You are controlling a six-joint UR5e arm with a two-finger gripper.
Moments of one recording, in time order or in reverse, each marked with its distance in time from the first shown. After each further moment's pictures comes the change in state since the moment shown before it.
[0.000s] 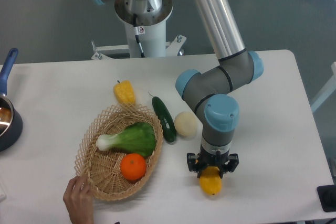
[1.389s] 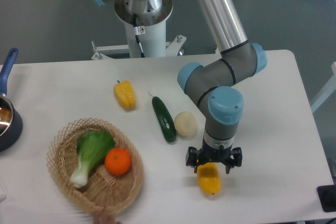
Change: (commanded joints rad) arm 0.011 0.009 -0.012 -0.028 -0.021 -0.002
